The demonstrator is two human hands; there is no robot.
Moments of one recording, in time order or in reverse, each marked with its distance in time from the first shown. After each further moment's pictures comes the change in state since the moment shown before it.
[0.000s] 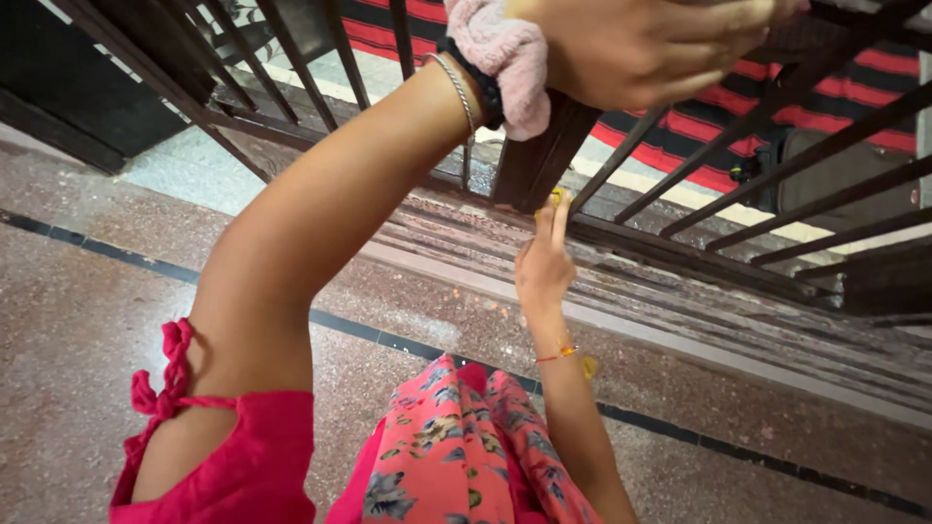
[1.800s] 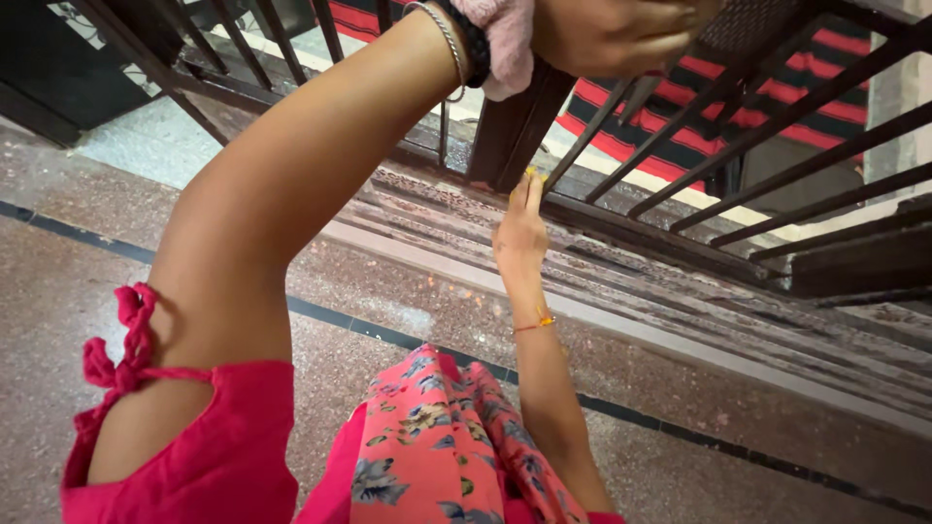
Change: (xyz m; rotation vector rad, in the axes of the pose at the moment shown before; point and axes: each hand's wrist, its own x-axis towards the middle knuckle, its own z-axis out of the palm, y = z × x) left_hand -0.020 0.026 0.044 -0.074 -0.063 -0.068; right_hand 0.011 0.023 0.021 0.042 0.027 -0.174
